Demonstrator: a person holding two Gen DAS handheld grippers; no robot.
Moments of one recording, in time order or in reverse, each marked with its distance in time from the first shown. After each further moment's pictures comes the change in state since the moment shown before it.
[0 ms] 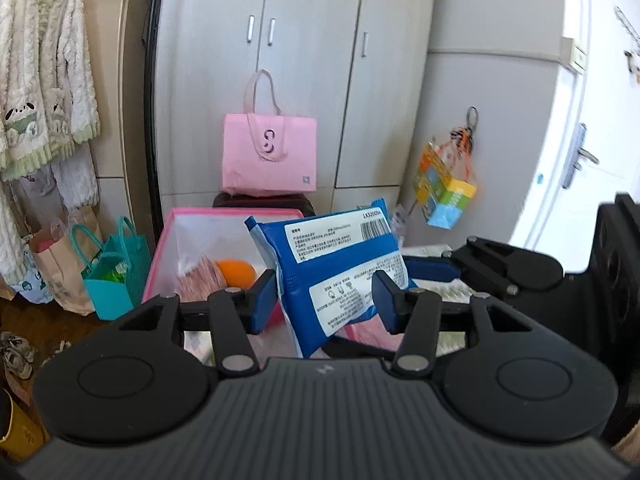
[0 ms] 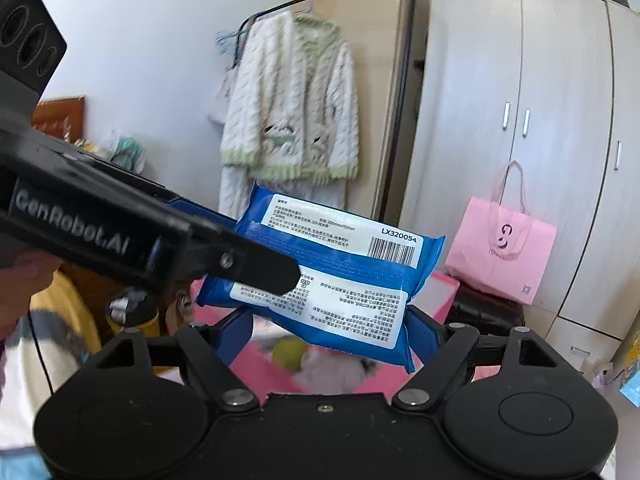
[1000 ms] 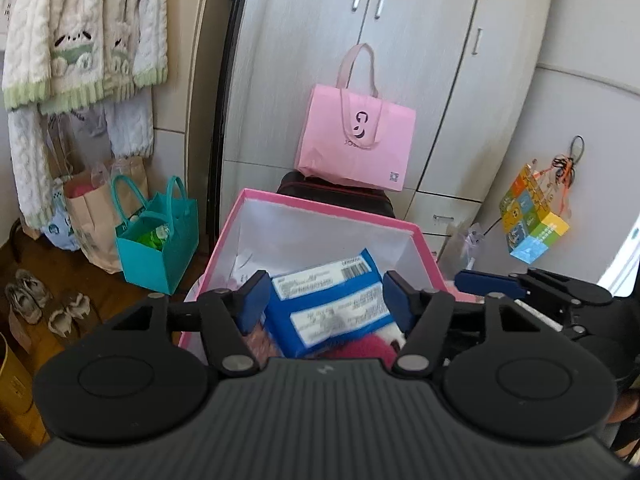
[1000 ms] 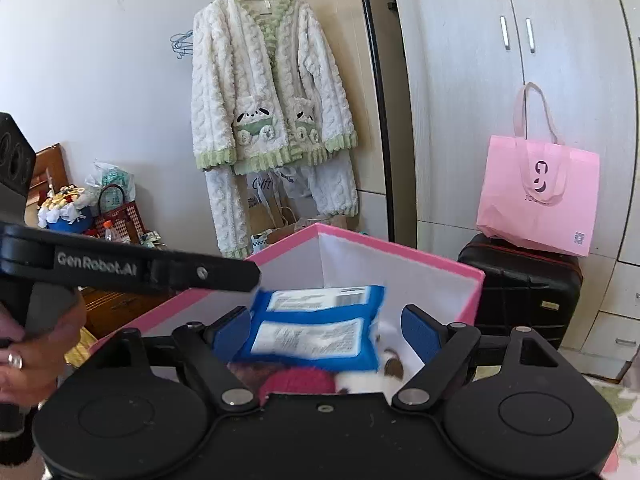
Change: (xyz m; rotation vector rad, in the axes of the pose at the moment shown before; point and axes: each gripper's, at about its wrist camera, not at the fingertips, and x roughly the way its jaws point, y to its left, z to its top) left arm 0.108 0.081 -0.002 -0.193 0.038 0.172; right arm 0.115 -0.088 -0.011 0.227 0.065 0.154
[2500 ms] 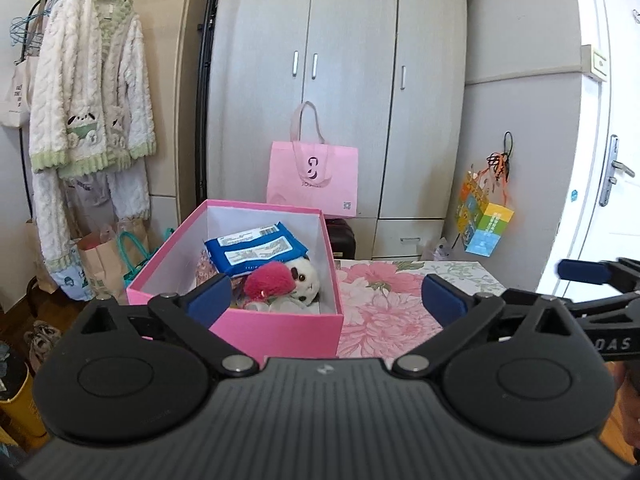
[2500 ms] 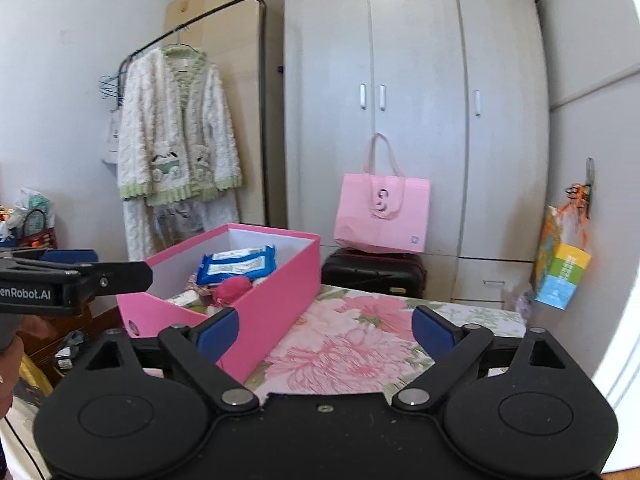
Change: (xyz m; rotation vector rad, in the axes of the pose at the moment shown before) left arm -0.152 -0.104 -0.120 0.146 -0.209 0.009; right arm -0.221 0.060 -0.094 0.050 -0.137 -0.454
